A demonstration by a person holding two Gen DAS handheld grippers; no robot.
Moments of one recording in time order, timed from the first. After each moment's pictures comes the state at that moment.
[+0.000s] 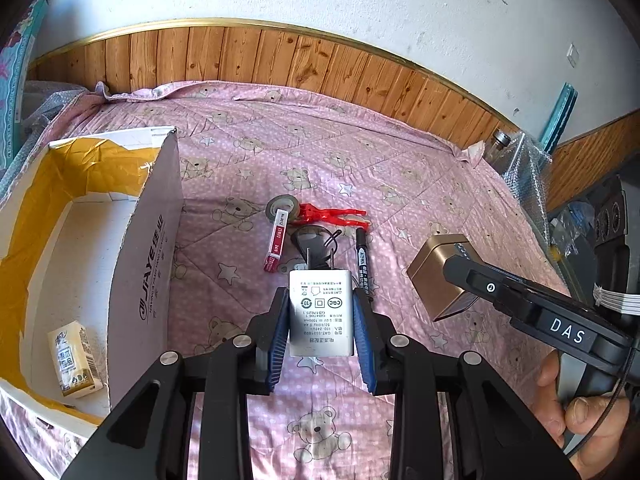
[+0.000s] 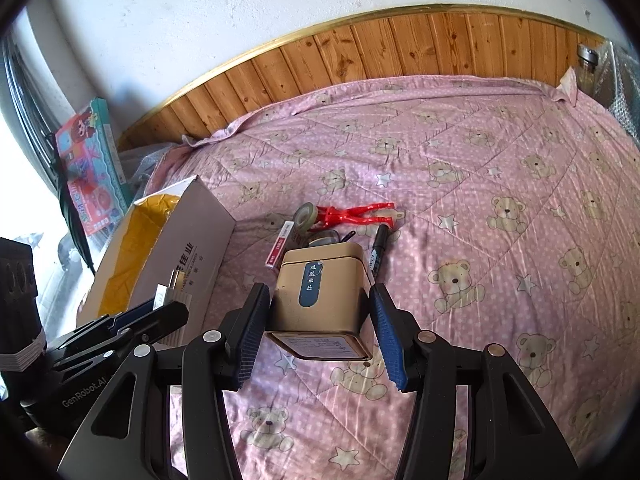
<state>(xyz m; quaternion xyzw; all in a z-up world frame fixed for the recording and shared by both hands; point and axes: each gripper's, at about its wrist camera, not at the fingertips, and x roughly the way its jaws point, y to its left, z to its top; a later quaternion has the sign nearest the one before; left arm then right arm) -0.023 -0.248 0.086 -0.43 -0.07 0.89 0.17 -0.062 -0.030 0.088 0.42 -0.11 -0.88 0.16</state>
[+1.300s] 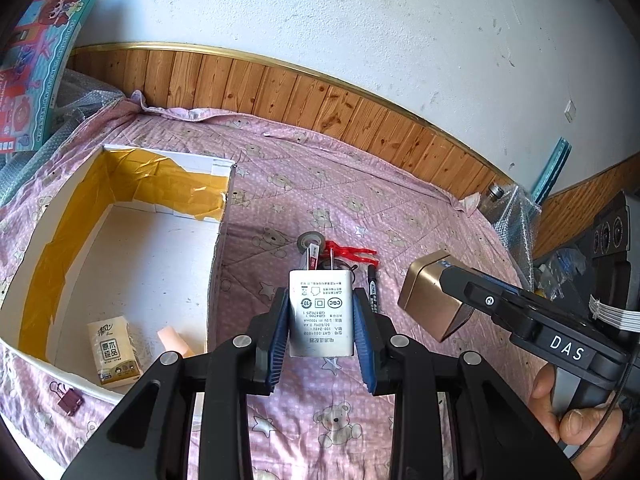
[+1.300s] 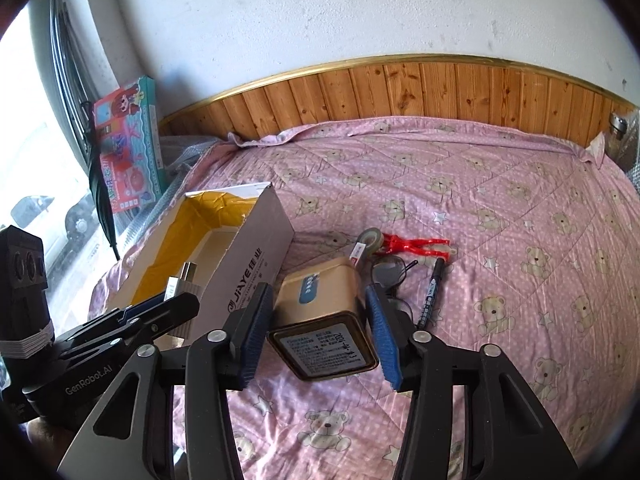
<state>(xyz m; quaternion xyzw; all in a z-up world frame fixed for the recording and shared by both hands) 0.014 -0.326 0.124 -0.37 -0.14 0.90 0.16 -0.027 -0.111 0.146 0.38 -0.05 -0.90 0.21</state>
